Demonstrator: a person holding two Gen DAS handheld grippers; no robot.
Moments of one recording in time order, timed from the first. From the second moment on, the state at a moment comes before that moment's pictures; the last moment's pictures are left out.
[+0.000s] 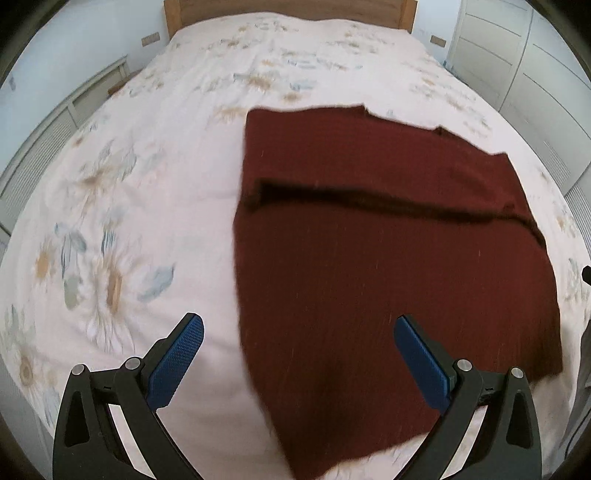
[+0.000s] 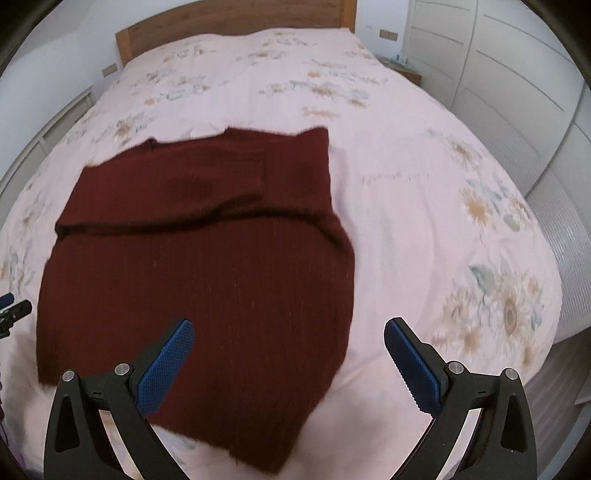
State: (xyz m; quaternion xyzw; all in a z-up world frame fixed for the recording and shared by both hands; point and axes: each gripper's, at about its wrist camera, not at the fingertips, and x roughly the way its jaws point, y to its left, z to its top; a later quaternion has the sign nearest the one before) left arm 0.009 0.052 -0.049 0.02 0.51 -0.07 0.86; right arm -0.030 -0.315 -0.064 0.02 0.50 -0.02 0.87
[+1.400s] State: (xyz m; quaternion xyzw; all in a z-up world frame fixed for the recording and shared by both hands) left arm 0.028 0.065 -0.020 -0.07 0.53 -0.20 0.82; right arm 0.006 -0.340 -0.039 0.17 0.48 0.09 0.85
